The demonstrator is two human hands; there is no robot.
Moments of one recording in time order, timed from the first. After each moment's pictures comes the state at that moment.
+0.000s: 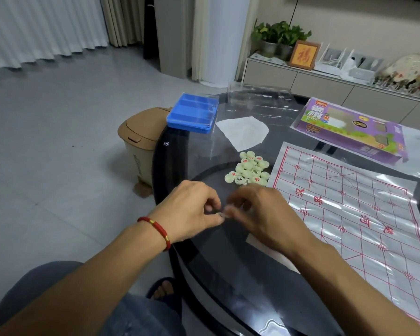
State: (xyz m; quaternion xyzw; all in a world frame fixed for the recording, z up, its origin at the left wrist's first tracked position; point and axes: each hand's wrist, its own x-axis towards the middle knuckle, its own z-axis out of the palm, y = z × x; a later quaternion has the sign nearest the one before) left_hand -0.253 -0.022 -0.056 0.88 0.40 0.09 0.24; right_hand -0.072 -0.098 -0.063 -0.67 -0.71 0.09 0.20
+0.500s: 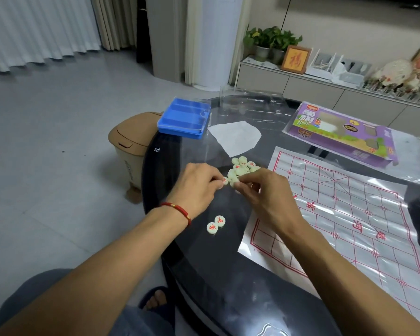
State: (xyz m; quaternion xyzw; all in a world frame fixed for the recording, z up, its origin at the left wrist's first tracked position) left_hand -0.200 0.019 -0.072 0.84 0.44 0.22 0.22; right_hand -0.043 -0.065 -0.070 -0.73 -0.61 0.06 0.30
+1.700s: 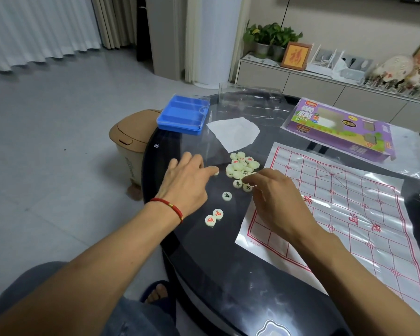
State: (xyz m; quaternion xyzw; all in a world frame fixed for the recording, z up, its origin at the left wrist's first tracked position) left_hand -0.211 0.022 -0.083 0.90 0.40 0.14 -0.01; right_hand -0.036 -0.093 -0.067 -0.73 -0.66 -0.02 0.17
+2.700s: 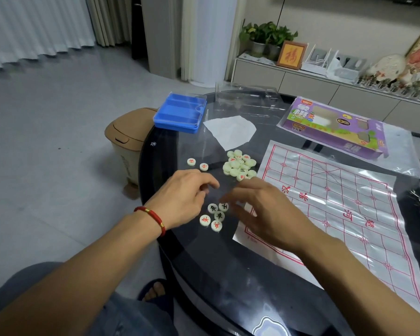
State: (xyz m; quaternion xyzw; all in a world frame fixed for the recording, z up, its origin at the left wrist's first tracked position) left_hand -0.234 -0.009 -0.061 0.89 0.36 0.17 0.23; right_hand -0.048 -0.110 -0.056 -0.61 -0.77 0.04 0.16
